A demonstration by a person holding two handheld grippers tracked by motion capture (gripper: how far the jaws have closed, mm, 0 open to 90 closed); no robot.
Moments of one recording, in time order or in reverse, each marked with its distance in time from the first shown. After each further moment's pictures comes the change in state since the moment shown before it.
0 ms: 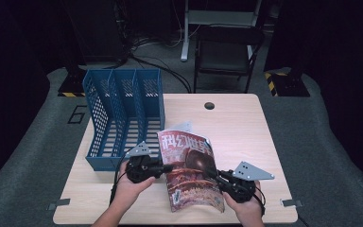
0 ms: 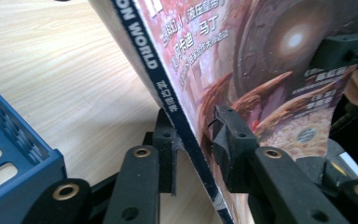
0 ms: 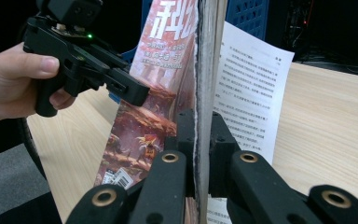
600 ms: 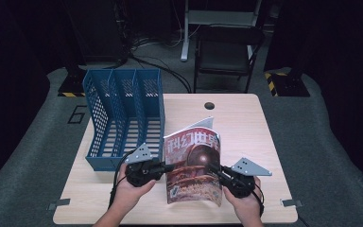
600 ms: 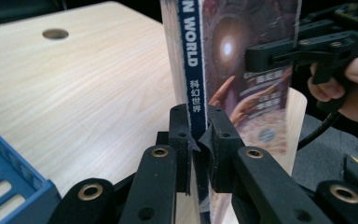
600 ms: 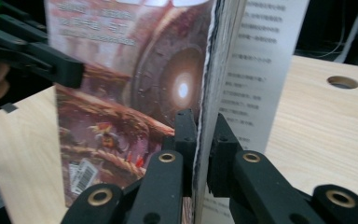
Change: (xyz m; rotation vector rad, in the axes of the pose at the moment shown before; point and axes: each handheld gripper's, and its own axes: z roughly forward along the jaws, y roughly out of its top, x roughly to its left) left arm -0.025 0.007 -0.011 -0.057 0.017 0.151; right arm -0.010 -0.003 0.009 0.028 -0.135 0.039
